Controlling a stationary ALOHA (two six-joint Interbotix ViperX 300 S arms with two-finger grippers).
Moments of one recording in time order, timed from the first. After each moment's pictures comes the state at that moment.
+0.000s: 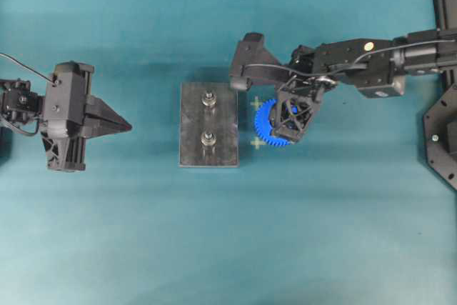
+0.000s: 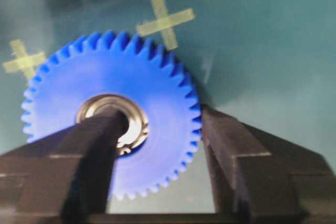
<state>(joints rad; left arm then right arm) 0.00 -0.42 1.07 0.02 -0.01 0.07 -0.17 0.14 0.57 0.04 0.67 0.09</state>
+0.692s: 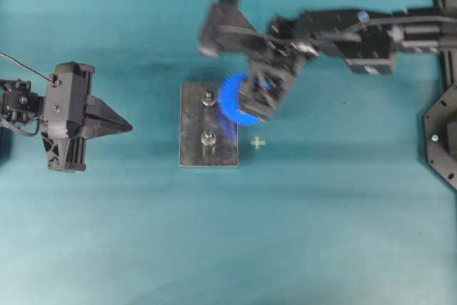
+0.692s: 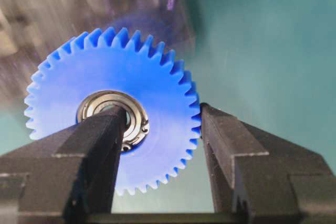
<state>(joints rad) 0.00 -0.42 1.06 0.02 -0.02 0.06 -0.20 0.14 0.27 0.03 0.84 0.11</state>
